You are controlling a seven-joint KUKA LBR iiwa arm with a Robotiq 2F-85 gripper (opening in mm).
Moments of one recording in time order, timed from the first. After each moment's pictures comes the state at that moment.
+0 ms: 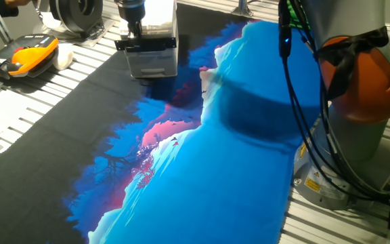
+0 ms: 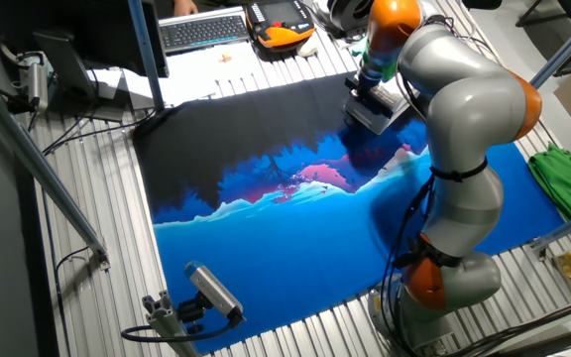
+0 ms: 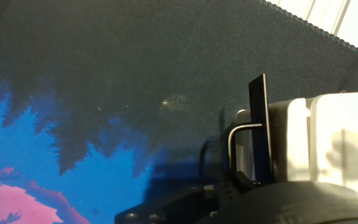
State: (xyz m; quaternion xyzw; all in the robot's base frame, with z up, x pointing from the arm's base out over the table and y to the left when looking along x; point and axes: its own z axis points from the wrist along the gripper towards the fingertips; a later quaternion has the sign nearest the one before) arm 0.647 -0.097 0.171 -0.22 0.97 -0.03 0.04
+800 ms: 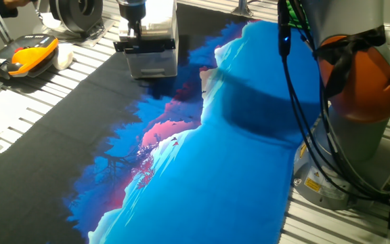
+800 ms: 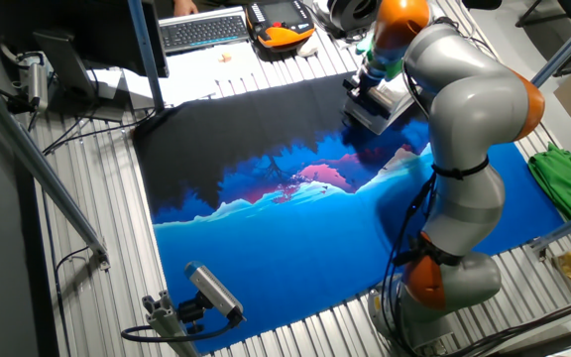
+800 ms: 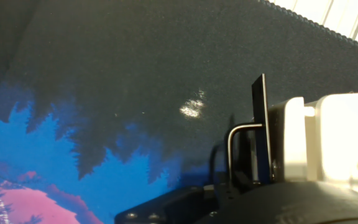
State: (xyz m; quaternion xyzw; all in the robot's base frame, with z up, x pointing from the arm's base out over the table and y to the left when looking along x) arm 0.647 -0.088 0.170 -0.21 0.98 0.02 0.05
